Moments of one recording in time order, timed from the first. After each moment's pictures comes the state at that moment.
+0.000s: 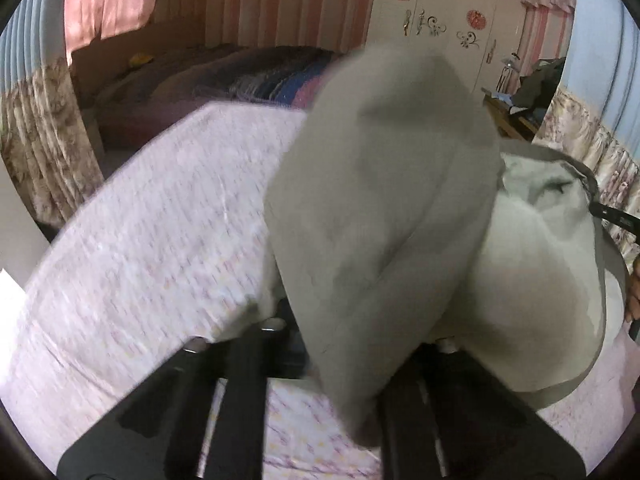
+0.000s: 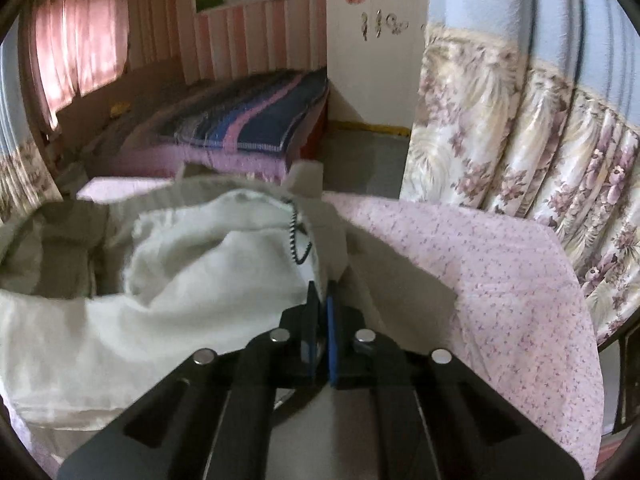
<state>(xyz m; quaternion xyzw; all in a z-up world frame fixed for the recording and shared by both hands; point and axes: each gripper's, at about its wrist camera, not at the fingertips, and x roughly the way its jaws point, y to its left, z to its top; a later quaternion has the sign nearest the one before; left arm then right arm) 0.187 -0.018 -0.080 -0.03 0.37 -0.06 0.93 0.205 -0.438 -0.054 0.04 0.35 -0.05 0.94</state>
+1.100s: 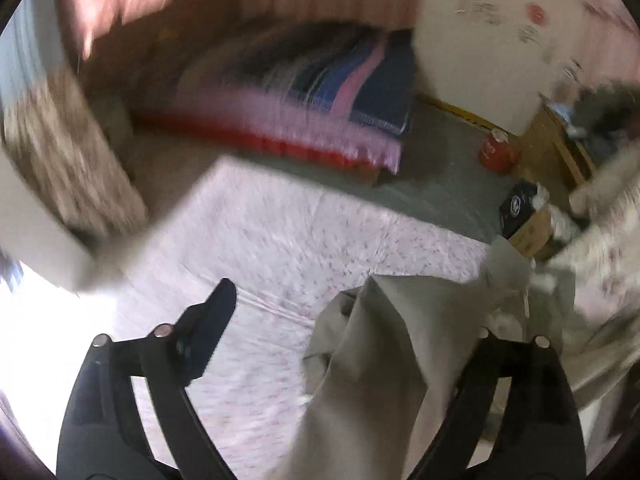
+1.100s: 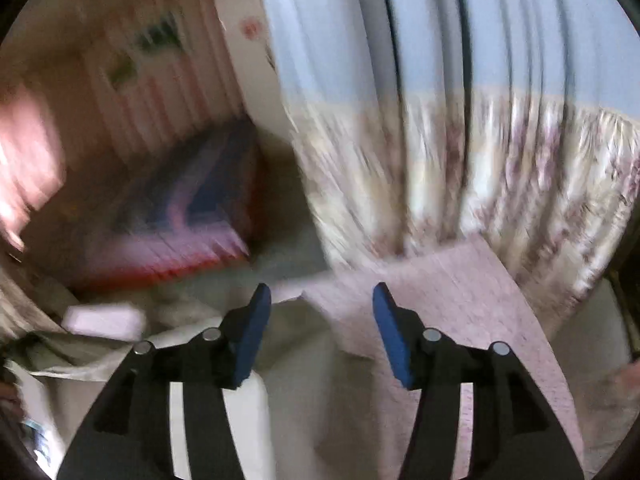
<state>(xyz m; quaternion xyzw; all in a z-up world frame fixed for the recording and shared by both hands) 0.404 -0.020 0.003 -0.09 0.46 0.02 0.88 0.239 -0.546 0.021 0.16 0.34 -0.19 0.91</state>
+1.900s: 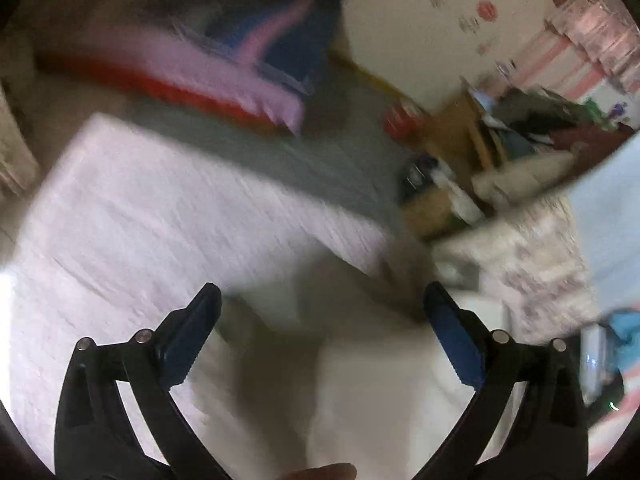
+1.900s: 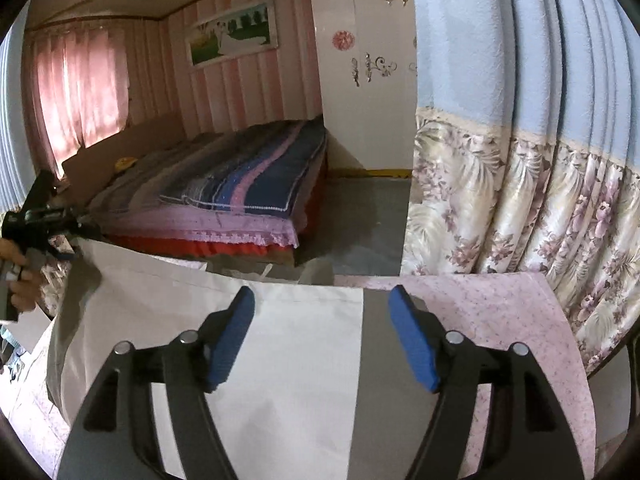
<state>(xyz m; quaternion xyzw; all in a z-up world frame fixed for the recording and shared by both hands) 0.441 -0.039 -0.005 -0.17 0.52 -0.18 0.82 0.215 -0.433 0.023 0.06 0.27 -0.06 0.96</state>
